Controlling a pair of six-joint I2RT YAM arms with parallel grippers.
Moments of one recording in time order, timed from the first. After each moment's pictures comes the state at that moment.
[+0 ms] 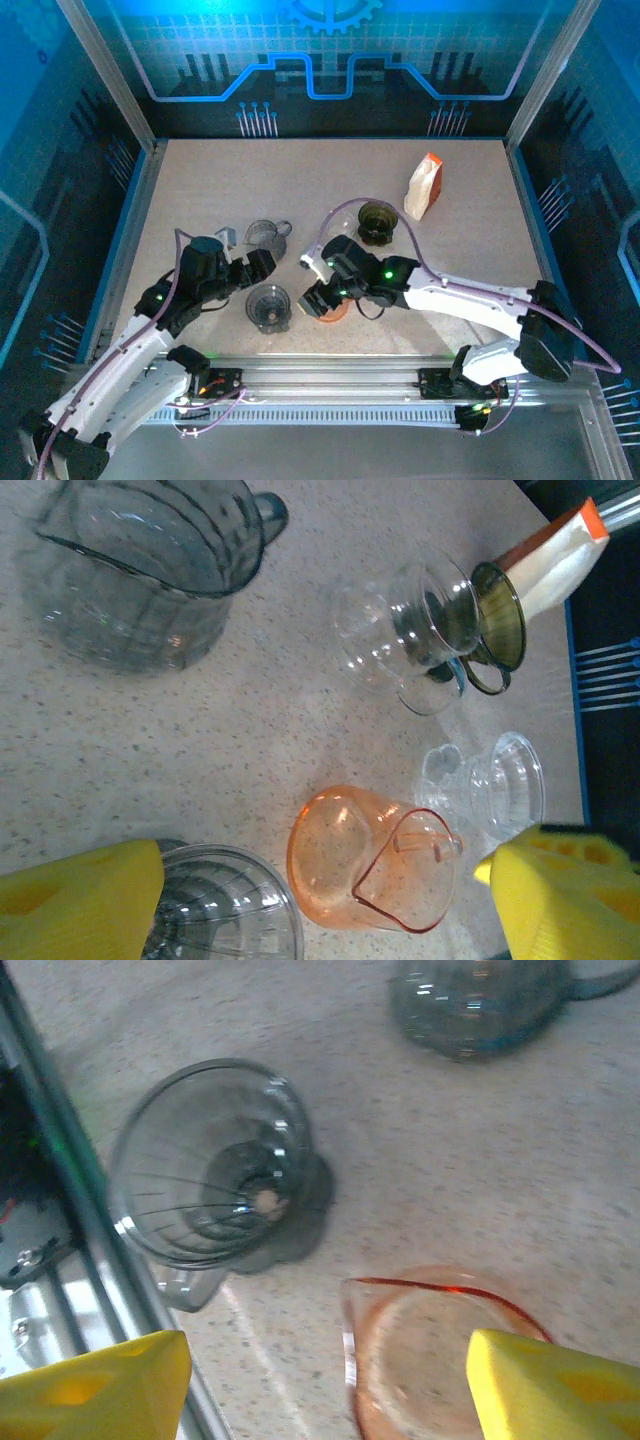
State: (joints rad) left arm -0.42 0.72 0.65 -0.59 0.14 -0.84; right arm 1.03 1.41 1.01 -0.43 -0.11 0.19
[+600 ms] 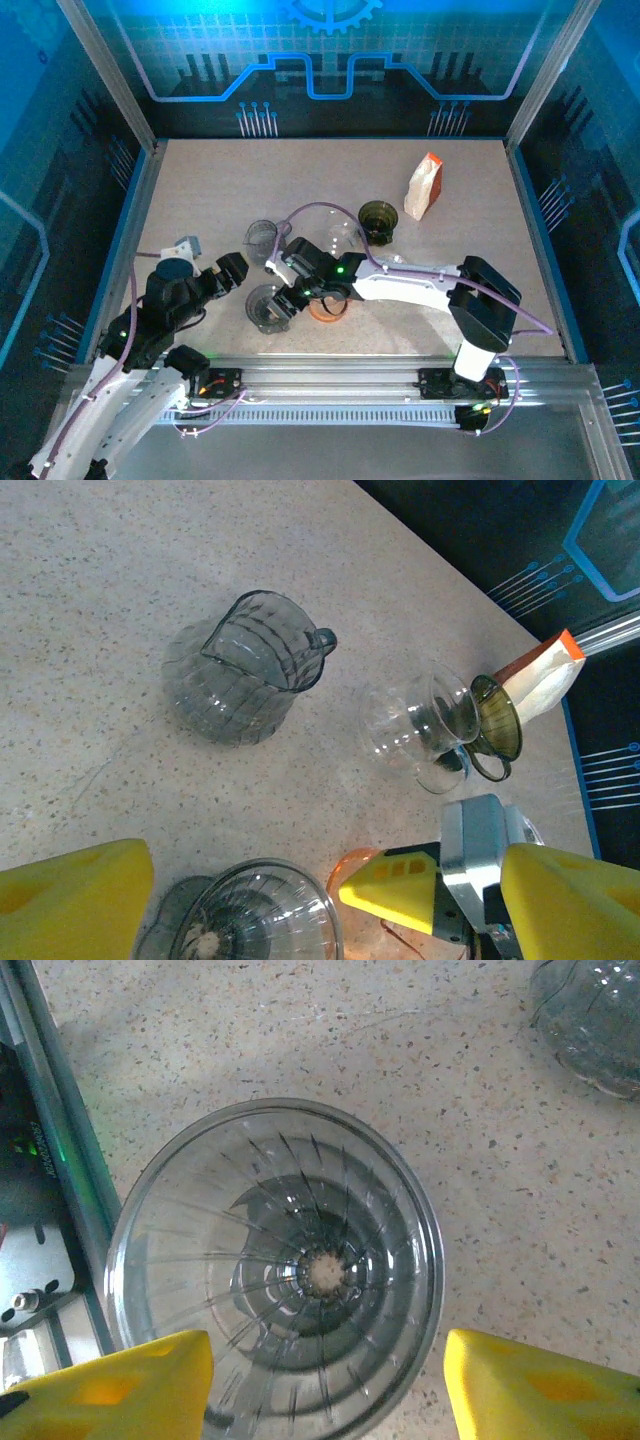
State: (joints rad) left arm -0.42 0.45 0.69 -0.77 -0.08 -0.86; right arm 1.07 1.74 1.19 -0.35 -0.18 0.18
